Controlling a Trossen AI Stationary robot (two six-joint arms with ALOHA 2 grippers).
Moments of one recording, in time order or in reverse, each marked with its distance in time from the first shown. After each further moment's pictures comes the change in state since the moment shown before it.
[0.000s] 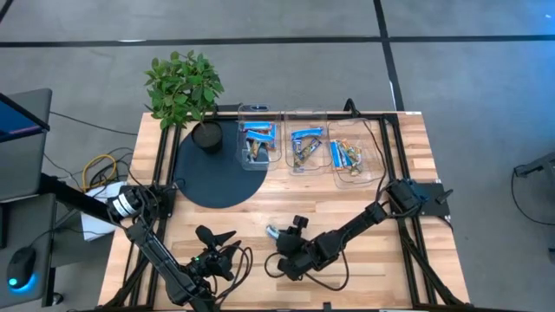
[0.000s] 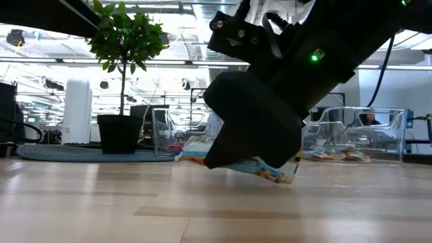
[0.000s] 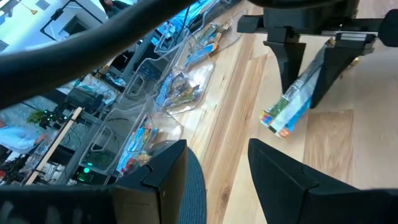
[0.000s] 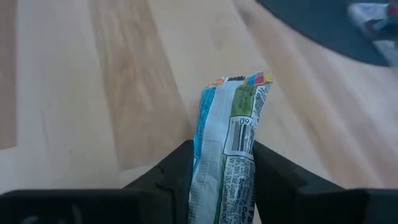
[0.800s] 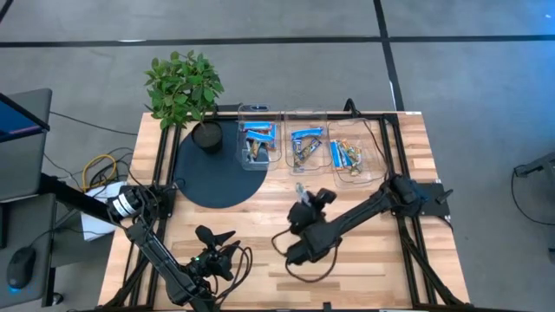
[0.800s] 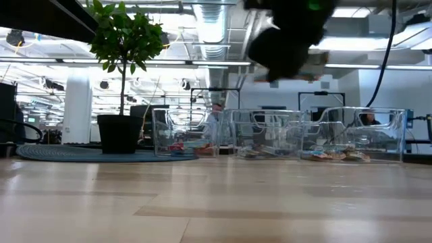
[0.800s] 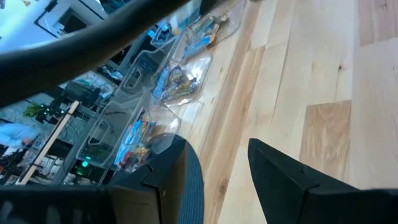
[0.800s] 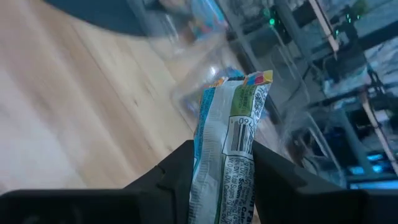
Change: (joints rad) left arm 0.000 0.000 0.000 0.002 0.033 0.001; right arm -0.055 -0.035 0.389 -1.305 0.241 0.584
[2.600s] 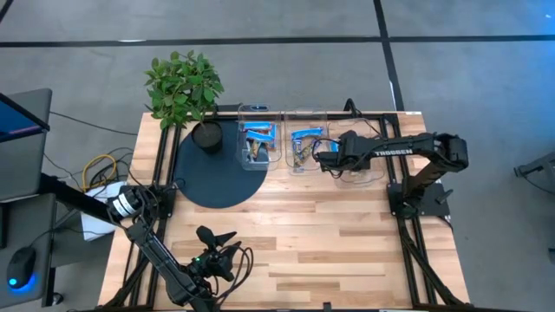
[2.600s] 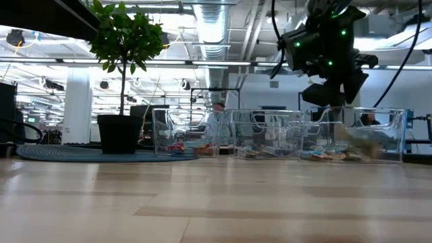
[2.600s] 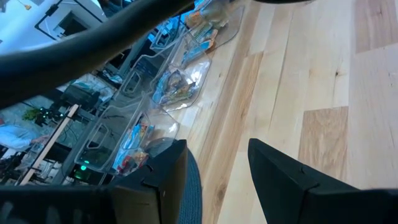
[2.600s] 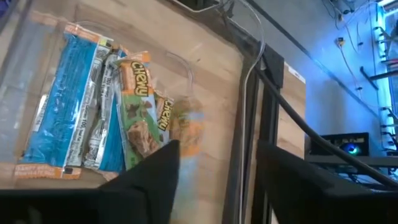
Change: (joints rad) left arm 0.002 0.000 0.000 0.025 -0.017 0.021; right arm -0.670 -0.565 -0.677 0.171 -0.254 -0.038
